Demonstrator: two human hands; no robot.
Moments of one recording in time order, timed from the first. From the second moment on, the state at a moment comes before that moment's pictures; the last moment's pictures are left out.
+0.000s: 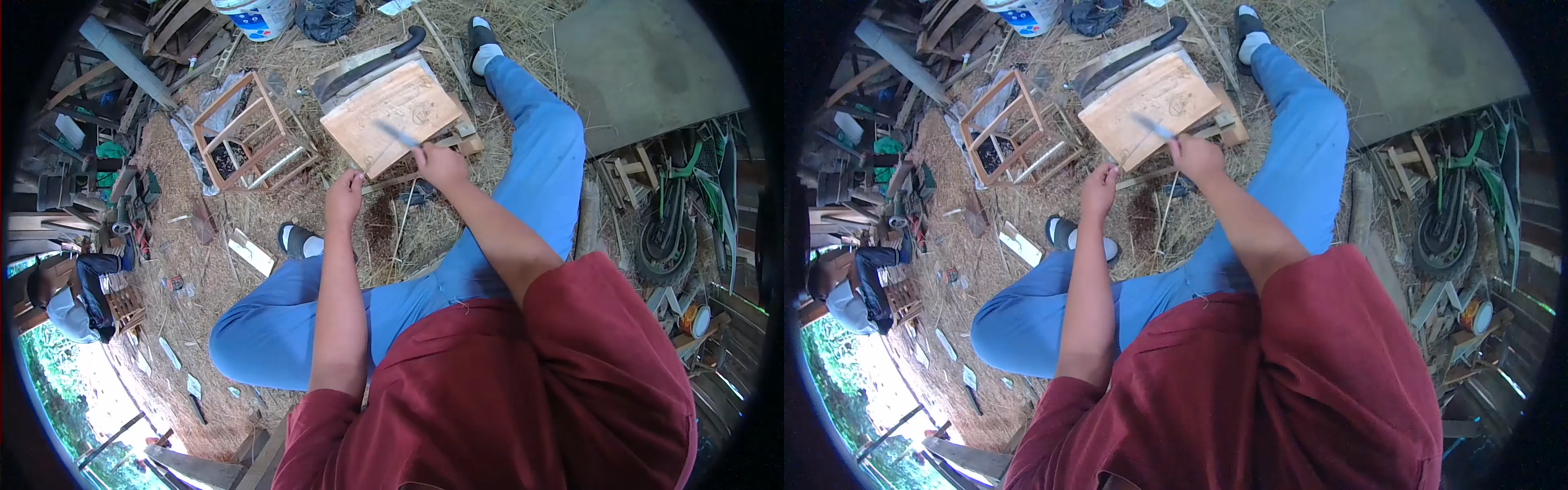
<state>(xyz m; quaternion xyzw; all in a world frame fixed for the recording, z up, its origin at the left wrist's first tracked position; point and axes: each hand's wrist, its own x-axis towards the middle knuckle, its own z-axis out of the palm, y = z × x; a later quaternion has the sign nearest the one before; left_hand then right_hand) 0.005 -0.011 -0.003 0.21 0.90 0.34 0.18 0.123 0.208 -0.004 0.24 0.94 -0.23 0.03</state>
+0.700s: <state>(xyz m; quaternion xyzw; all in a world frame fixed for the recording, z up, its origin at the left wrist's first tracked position) -0.004 -0.013 -0.017 0.23 0.86 0.40 0.23 0.121 0.189 -0.007 0.23 0.94 -0.24 0.01</state>
